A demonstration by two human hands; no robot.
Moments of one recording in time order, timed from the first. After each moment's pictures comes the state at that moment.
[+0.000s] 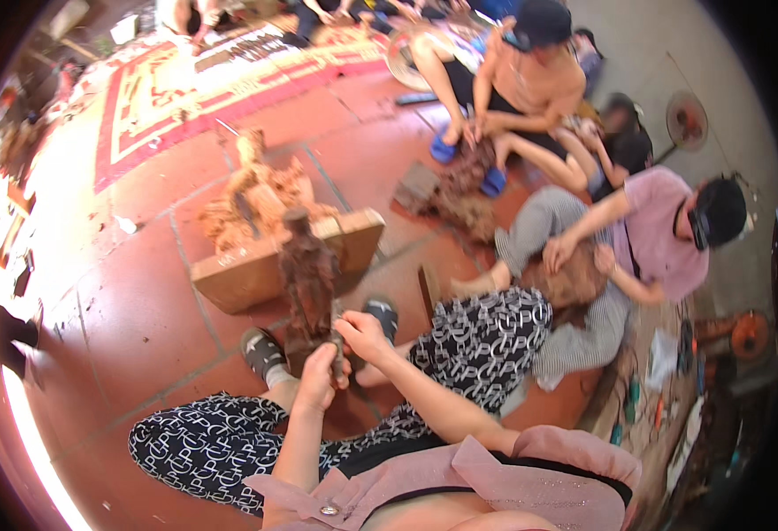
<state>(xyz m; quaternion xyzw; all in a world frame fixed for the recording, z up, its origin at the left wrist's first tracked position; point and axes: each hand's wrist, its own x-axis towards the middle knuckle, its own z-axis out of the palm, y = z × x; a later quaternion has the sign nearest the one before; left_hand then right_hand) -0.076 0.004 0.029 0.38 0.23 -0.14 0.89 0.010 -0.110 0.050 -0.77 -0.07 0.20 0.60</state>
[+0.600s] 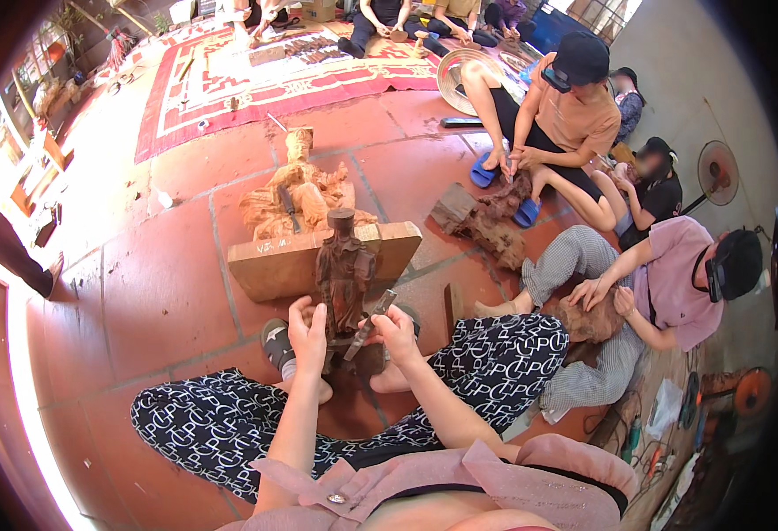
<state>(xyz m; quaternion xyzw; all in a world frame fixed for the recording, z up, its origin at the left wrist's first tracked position) -0.034 0.043 0.022 0.64 0.29 0.21 0.68 0.018 -0.110 0.044 -0.56 0.02 0.25 0.78</state>
